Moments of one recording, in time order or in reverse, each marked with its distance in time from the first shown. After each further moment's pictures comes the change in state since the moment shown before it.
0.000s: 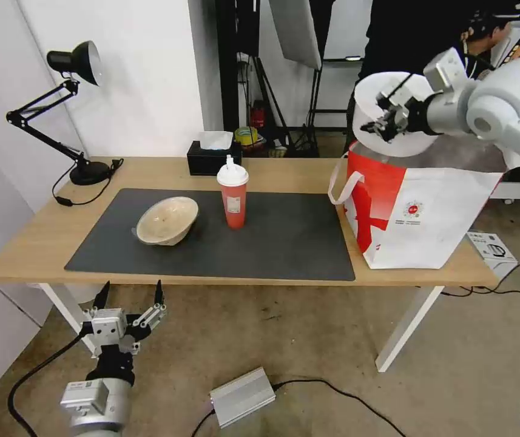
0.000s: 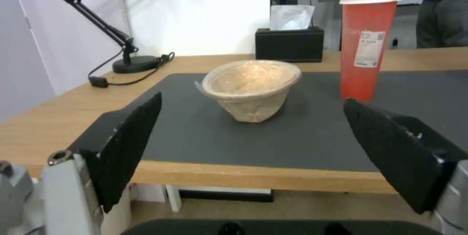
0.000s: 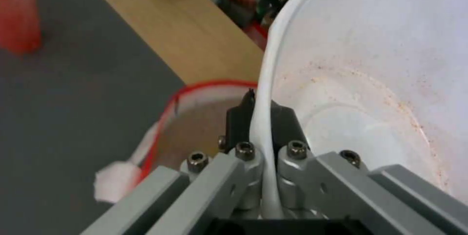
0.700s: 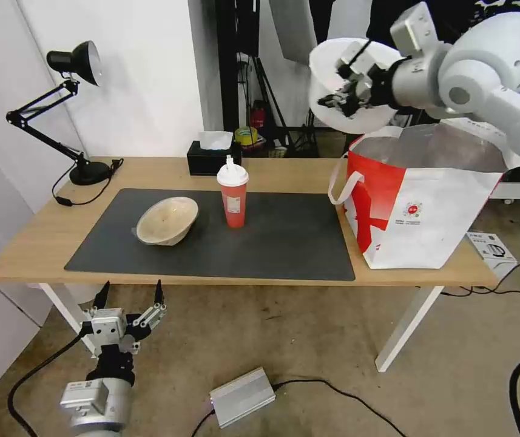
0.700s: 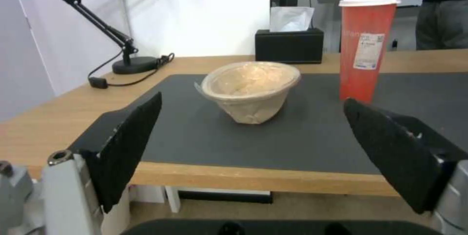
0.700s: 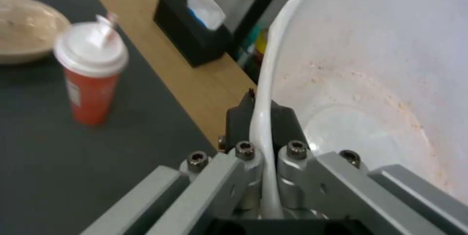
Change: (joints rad) left arm -0.001 -0.002 0.002 -0.003 0.000 0.000 0.000; right arm 0.143 0.111 -0.048 0.045 0.118 -0.001 0.050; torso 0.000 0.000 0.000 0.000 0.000
